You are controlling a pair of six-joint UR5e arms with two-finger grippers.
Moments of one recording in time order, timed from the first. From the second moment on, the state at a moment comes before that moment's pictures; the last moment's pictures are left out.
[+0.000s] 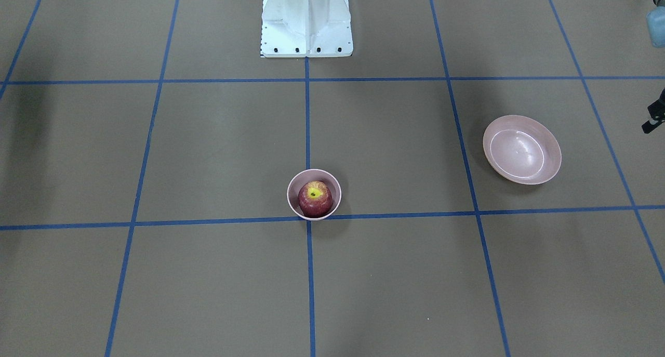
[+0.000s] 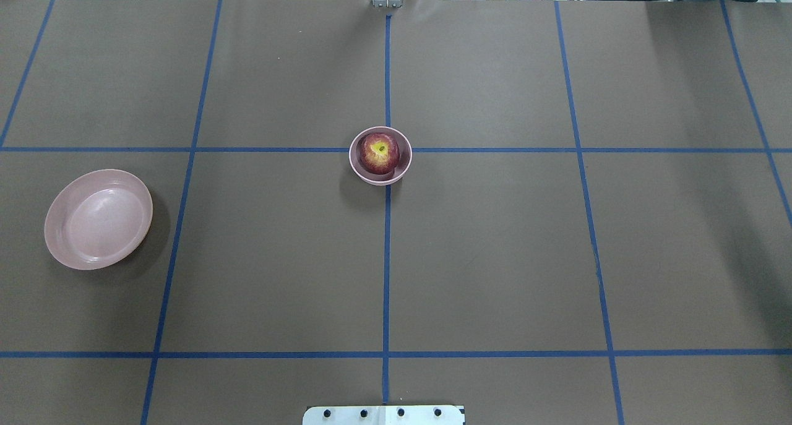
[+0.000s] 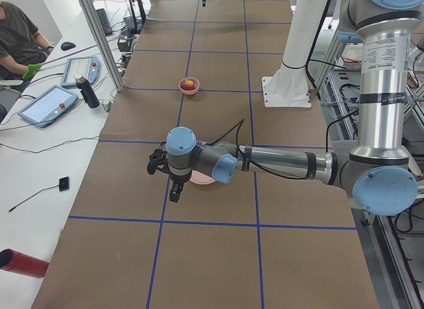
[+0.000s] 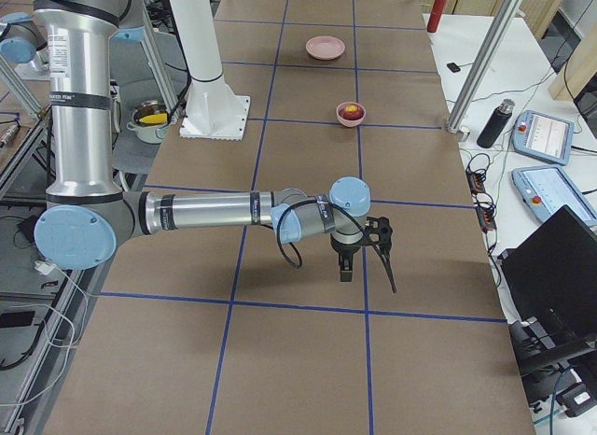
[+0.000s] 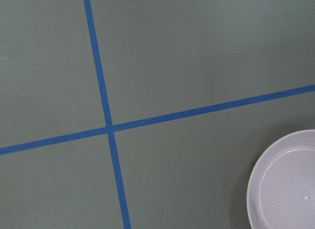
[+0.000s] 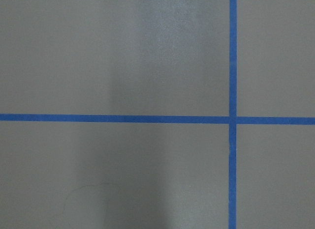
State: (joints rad) left arm -1.42 -1.53 -1.69 -1.87 -2.36 -0.15; right arm 1.40 -1.59 1.66 -1.35 2.34 0.30
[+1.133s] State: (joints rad) left arm -1.41 -1.53 -1.68 -1.86 -2.33 -0.15; right arm 1.37 -1.57 1.71 -1.45 2.32 0.25
